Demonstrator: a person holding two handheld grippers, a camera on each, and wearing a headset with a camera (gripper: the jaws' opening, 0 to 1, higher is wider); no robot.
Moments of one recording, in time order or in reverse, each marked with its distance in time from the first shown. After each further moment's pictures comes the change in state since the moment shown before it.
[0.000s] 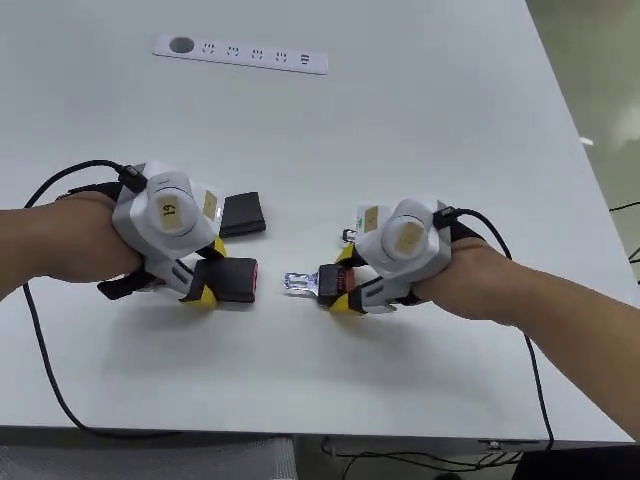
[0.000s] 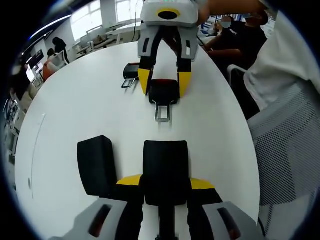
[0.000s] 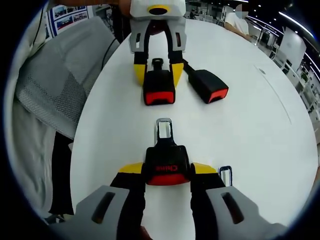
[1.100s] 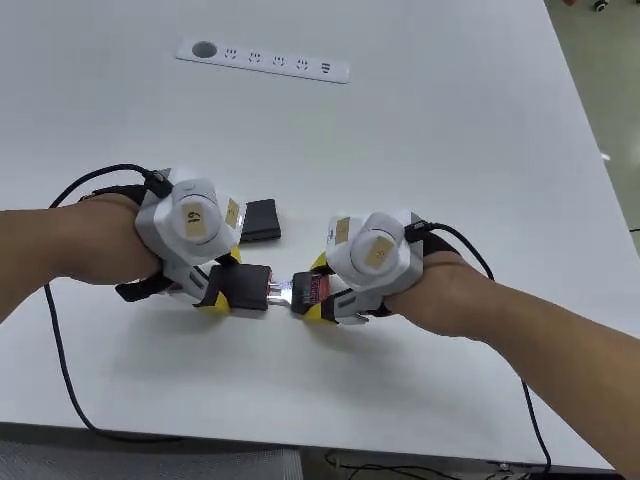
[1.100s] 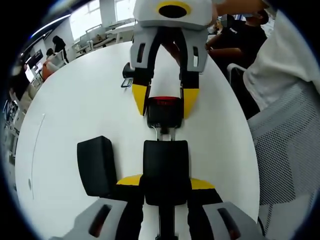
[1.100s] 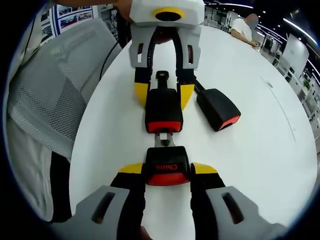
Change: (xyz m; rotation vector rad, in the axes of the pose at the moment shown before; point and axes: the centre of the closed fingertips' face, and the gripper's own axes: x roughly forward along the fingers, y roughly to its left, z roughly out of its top) left arm 0.001 0.002 -0.002 0.001 0.012 -0.001; right arm 0.021 0.005 0.039 -0.035 -0.037 0.005
